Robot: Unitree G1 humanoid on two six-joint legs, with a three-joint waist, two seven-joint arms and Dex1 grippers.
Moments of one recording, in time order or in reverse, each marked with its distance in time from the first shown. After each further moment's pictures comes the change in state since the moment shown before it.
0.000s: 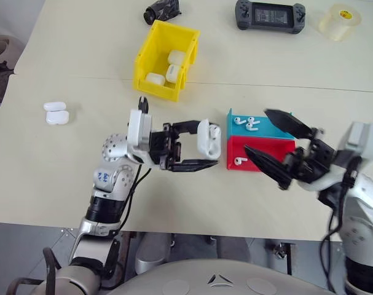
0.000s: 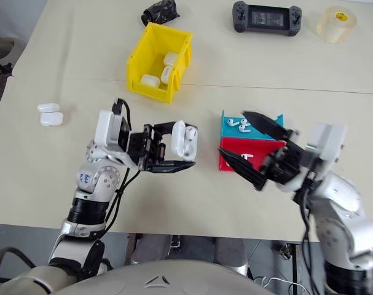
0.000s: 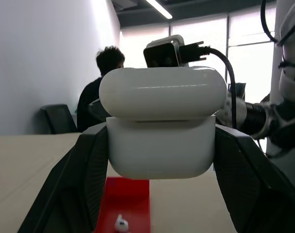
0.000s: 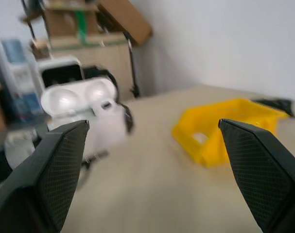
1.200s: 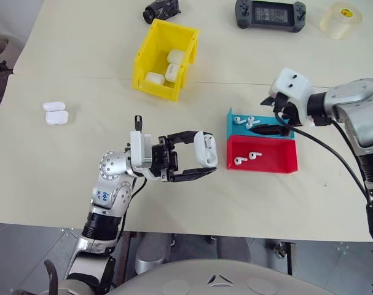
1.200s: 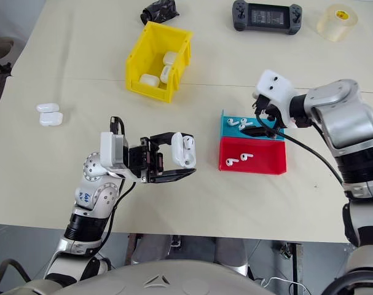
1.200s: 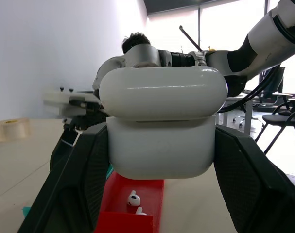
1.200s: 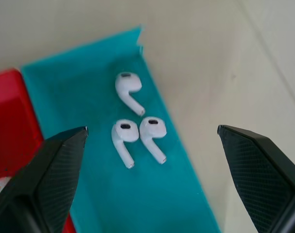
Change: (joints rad) left arm 0.116 -0.002 -0.033 -0.093 0.061 -0.108 0.141; right arm -0.948 -0.266 0.665 0.732 -0.673 0.402 0.245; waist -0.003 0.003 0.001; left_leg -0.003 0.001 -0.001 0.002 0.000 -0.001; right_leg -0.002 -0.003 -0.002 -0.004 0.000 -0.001
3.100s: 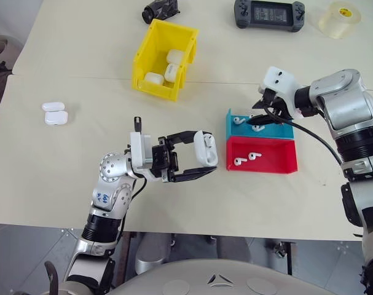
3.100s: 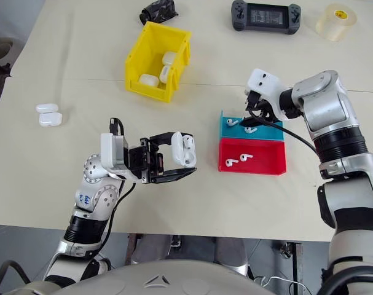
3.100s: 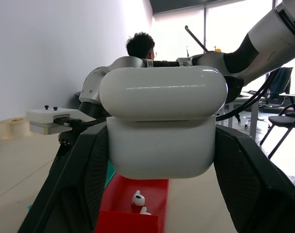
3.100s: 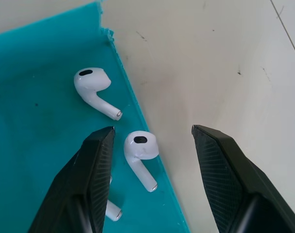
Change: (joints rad) left arm 0.015 0.002 -0.009 -0.010 0.003 -0.009 0.031; right arm -0.141 0.145 0.002 0.315 -0.202 -0.132 0.137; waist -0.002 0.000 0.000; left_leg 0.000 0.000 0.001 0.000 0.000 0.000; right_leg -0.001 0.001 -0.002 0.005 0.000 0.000
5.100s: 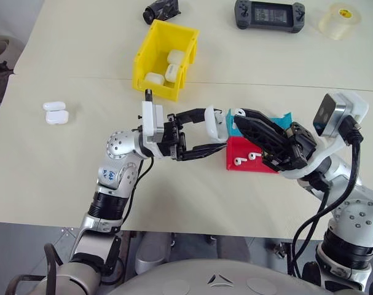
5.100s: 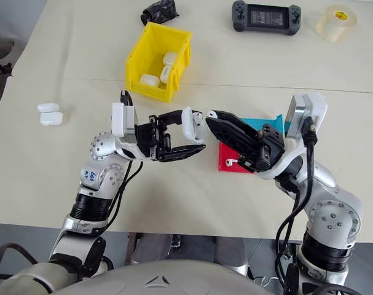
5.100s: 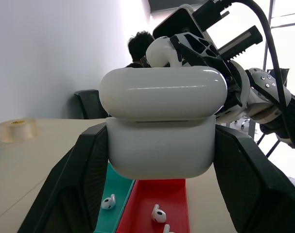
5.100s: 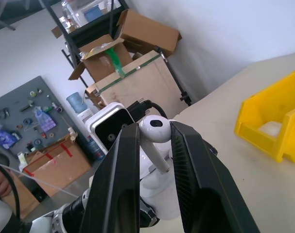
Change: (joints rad) left arm -0.198 -0.026 0.002 0.121 0.000 0.099 0.027; right arm 0.805 0.390 -0.659 -1.086 1.264 0.306 -0.633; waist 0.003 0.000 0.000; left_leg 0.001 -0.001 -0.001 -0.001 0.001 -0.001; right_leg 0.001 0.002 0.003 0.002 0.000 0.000
